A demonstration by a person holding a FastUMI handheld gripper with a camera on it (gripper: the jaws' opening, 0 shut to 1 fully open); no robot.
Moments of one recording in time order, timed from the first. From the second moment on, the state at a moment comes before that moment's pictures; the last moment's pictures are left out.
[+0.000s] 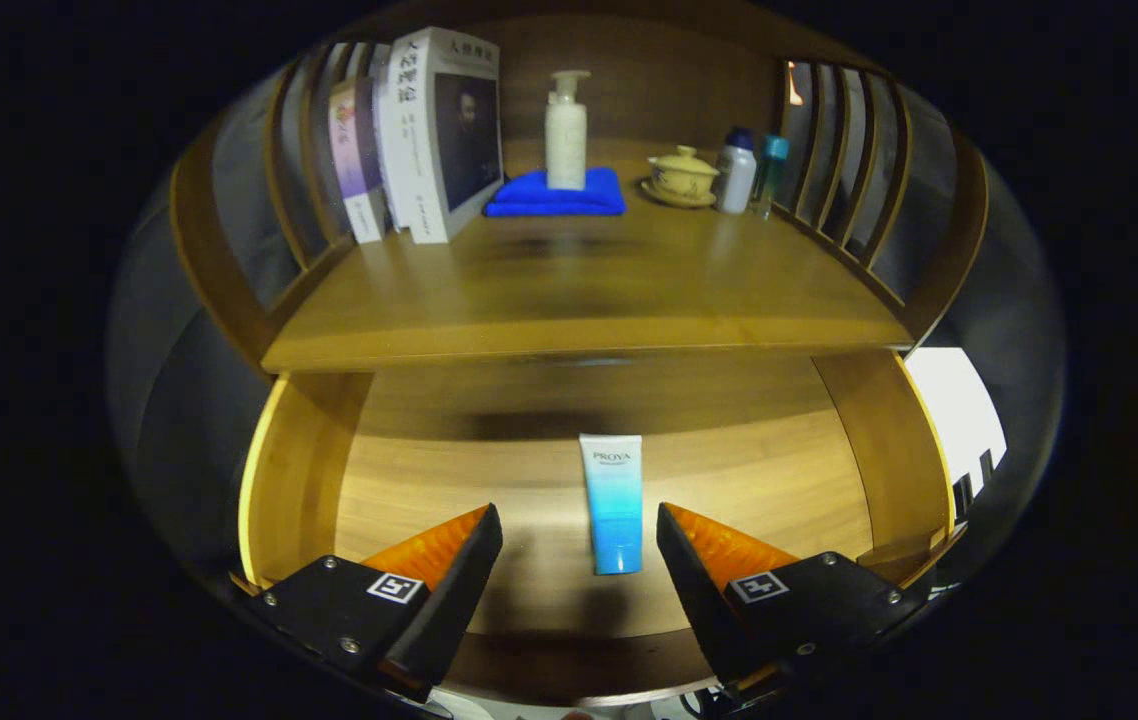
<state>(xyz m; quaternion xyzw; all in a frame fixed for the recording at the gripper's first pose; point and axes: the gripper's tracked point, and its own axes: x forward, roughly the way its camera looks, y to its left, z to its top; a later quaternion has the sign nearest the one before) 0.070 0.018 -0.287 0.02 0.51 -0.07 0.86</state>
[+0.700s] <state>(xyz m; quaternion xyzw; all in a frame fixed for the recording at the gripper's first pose) 0.062 -0.002 -0.354 0.05 0.60 -0.08 0.79</state>
